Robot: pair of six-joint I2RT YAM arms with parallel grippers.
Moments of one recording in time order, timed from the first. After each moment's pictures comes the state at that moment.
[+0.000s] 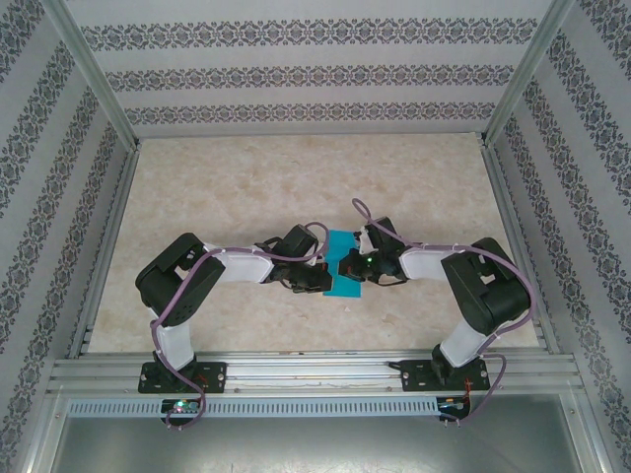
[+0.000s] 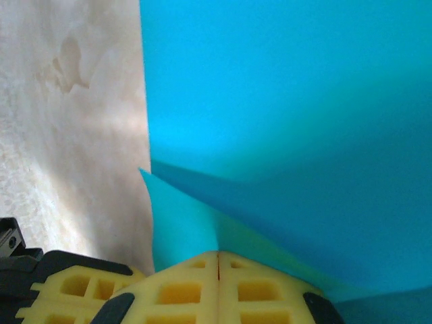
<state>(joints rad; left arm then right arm) -0.73 1.86 0.92 -0.07 0.51 -0.76 0.43 1.66 0.66 -0.01 -0.54 0.71</state>
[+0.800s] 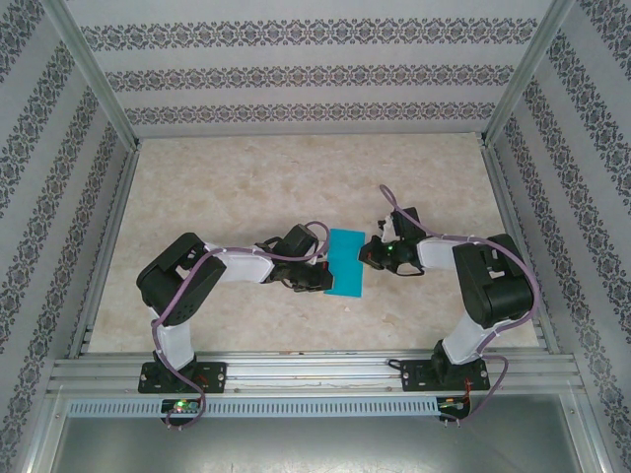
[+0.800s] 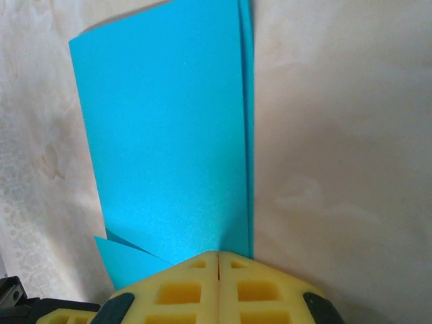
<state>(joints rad) -0.73 1.86 0.92 -0.04 0.50 -0.77 0.23 1.68 0.69 -0.06 -0.57 0.64</state>
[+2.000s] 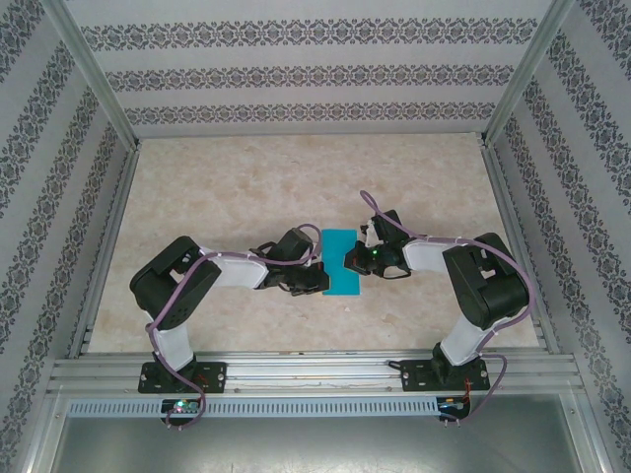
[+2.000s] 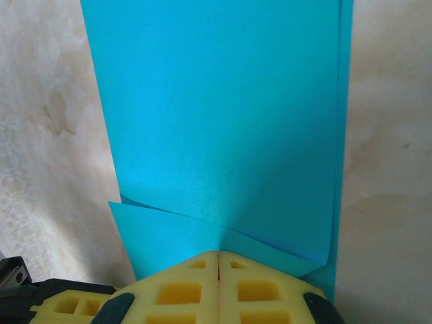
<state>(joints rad) -0.73 1.82 0.85 0.03 0.48 -0.89 0.38 1.70 0.72 -0.08 -0.55 0.70</state>
